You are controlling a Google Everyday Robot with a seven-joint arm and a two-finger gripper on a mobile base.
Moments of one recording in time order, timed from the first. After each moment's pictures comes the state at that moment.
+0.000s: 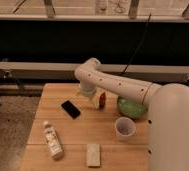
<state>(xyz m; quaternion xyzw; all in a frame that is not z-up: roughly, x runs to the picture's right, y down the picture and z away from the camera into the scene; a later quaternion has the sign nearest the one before) -0.034 0.082 0.854 -0.26 -0.18 -0.42 0.85</state>
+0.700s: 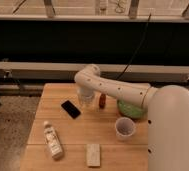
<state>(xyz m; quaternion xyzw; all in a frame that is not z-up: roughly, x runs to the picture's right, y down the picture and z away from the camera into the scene) -0.049 0.113 0.858 -0.25 -0.22 -0.44 0.83</state>
